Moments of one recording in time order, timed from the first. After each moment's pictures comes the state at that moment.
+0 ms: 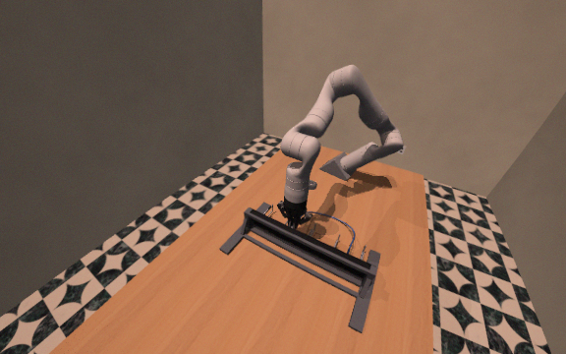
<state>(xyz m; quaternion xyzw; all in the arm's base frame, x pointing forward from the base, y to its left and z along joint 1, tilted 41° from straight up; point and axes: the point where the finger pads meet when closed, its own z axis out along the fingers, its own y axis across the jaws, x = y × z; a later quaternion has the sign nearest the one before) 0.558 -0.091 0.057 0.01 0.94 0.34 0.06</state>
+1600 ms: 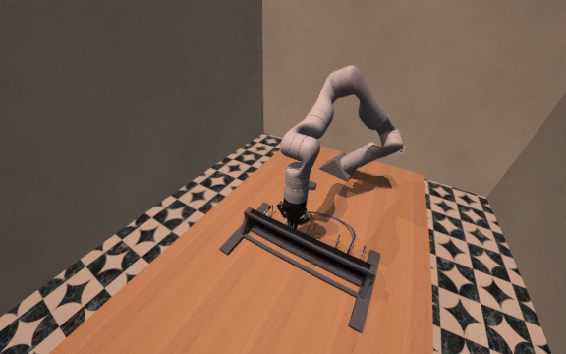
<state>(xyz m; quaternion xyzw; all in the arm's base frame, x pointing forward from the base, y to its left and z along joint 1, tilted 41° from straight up) 0.560 -0.091 0.057 0.01 0.94 0.34 0.05</state>
